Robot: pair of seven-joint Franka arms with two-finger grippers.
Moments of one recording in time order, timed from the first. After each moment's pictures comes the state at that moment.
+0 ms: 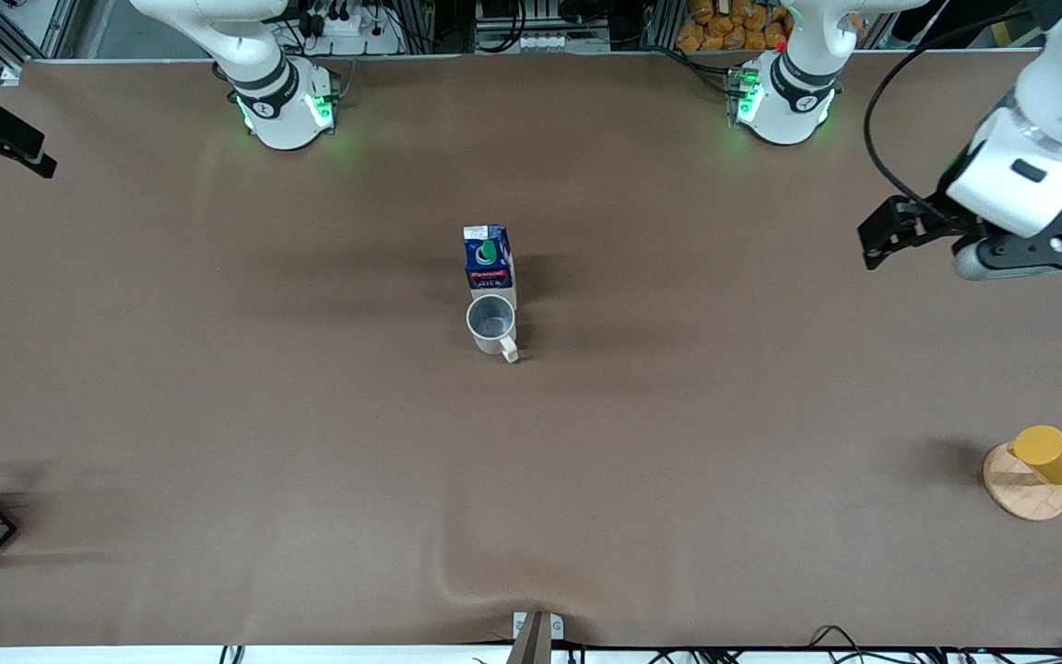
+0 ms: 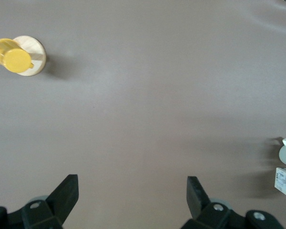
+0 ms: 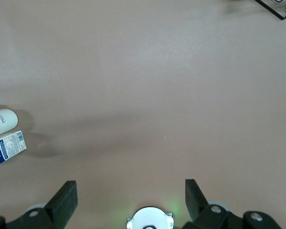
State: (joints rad) left arm 0.01 0.10 -0.26 -1.39 0.08 1.53 -0.29; right arm -0.01 -0.13 -0.04 -1.55 -0.01 1.35 0.08
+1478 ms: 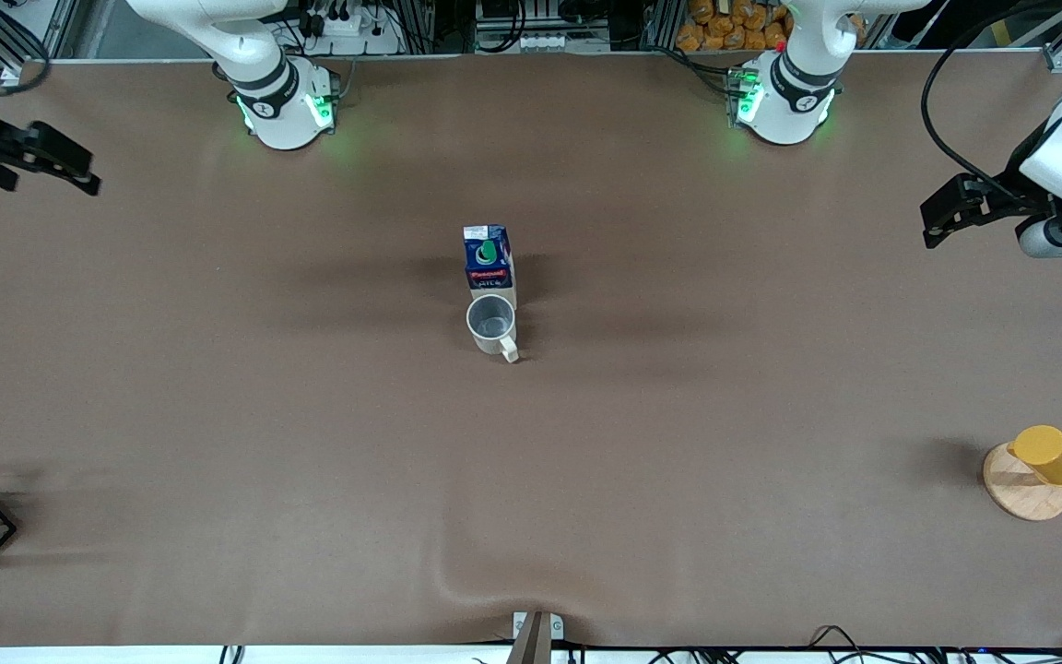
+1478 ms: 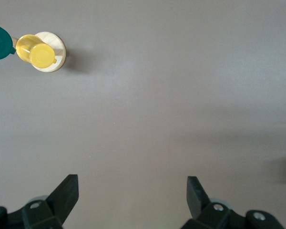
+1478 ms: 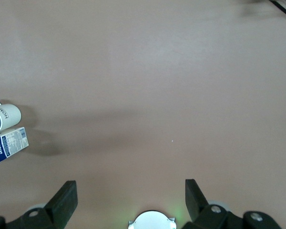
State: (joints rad) left arm -0.05 0.03 -0.10 -1.47 0.08 1.51 -0.14; right arm 0.07 -0.14 -0.08 -1.60 -0.01 1.39 0.08
